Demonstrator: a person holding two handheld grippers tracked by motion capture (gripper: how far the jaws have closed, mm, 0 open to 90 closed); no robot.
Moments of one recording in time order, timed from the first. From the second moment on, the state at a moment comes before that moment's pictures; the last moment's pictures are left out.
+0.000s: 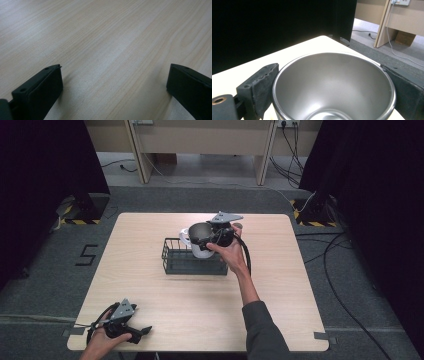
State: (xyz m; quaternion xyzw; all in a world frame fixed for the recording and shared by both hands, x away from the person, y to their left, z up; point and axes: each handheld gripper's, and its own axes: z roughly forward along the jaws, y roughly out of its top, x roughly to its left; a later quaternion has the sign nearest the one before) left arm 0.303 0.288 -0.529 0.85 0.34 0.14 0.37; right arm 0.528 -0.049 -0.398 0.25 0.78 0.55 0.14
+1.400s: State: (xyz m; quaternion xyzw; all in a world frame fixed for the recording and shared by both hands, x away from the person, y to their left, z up) left arm 0.303 0.288 -0.529 0.85 0.34 0.14 0.37; right arm 0.510 -0.069 -0.394 0.27 0.78 0.55 0.15
